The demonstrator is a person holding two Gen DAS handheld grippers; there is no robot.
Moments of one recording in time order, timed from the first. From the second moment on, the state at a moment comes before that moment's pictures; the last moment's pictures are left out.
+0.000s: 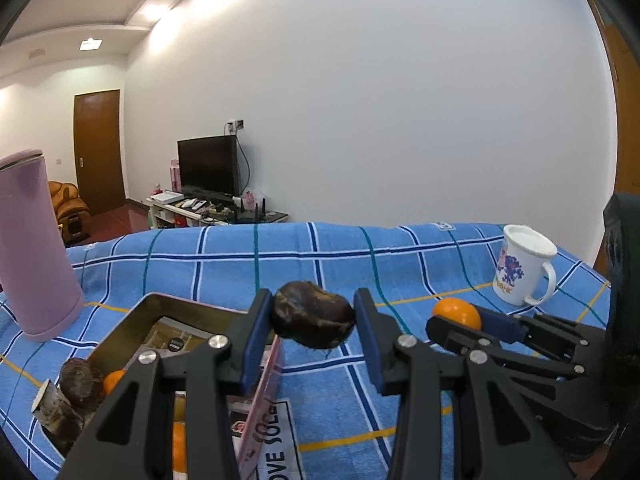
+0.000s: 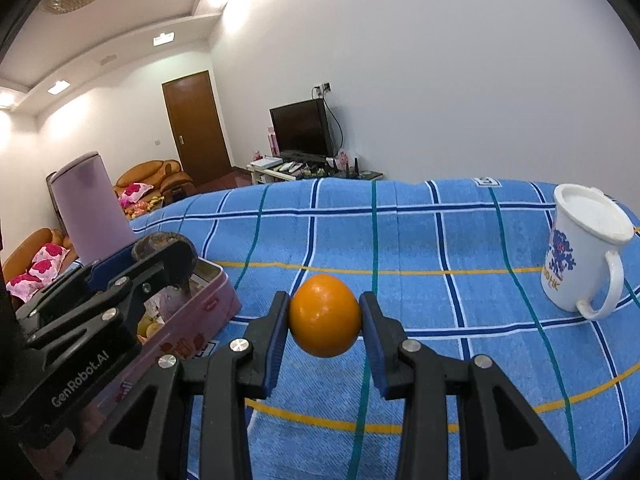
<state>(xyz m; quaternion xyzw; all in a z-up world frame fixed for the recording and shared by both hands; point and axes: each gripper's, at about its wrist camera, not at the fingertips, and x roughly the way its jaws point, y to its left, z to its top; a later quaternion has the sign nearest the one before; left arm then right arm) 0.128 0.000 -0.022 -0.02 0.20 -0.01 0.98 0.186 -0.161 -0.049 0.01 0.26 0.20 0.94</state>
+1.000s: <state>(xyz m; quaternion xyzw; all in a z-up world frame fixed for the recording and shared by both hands) 0.099 0.044 -0.010 -0.02 0.20 0.03 0.98 0.168 -0.110 -0.039 -0.03 0.26 0.26 0.93</state>
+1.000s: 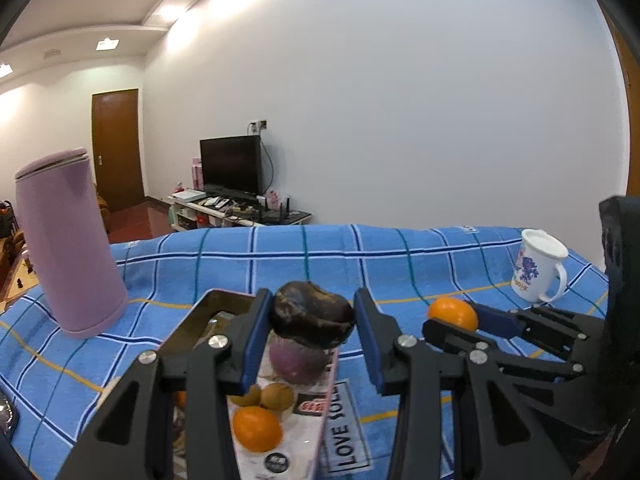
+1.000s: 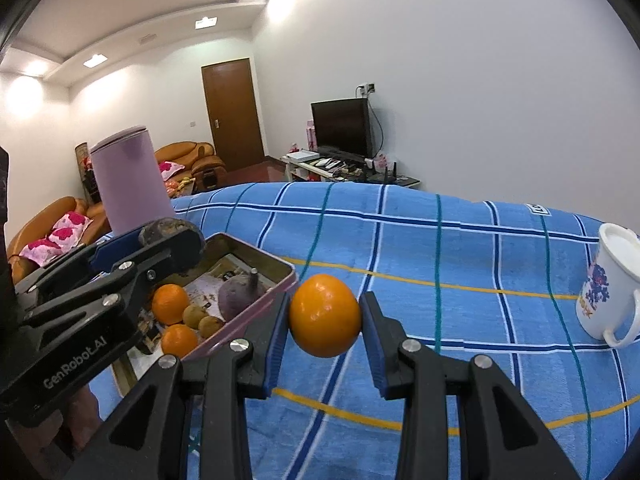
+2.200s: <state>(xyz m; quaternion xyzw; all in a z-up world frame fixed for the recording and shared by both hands) 0.077 0.132 -0.028 -0.04 0.24 0.12 0.96 0.157 -0.021 -0.047 -0.07 0.28 0.33 0.90</state>
